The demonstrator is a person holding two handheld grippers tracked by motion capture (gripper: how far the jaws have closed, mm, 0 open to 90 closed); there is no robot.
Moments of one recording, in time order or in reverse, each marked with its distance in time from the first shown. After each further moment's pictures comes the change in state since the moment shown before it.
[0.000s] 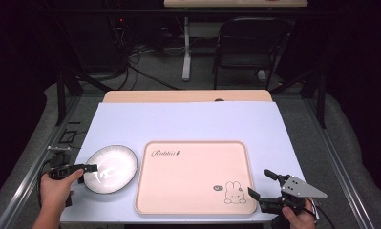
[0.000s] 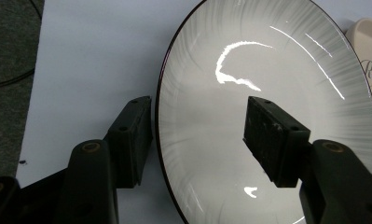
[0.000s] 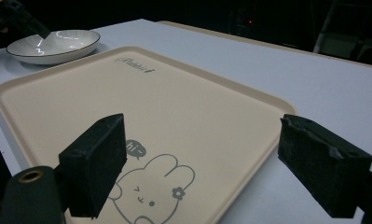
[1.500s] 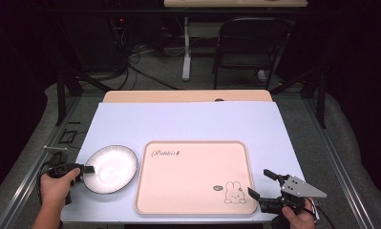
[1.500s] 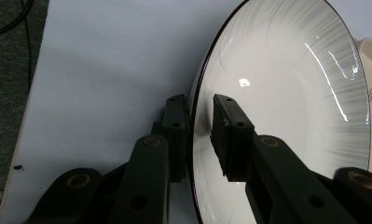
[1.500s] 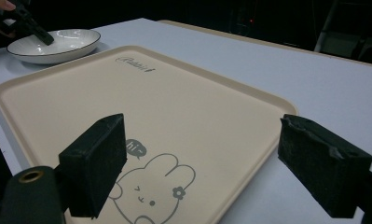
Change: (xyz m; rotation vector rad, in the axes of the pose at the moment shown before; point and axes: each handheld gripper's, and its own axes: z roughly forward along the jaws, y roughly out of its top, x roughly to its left) left arm 0.025 0.009 0.010 0.072 -0.086 -0.139; right arm 0.000 0.000 0.000 0.003 0.003 0.001
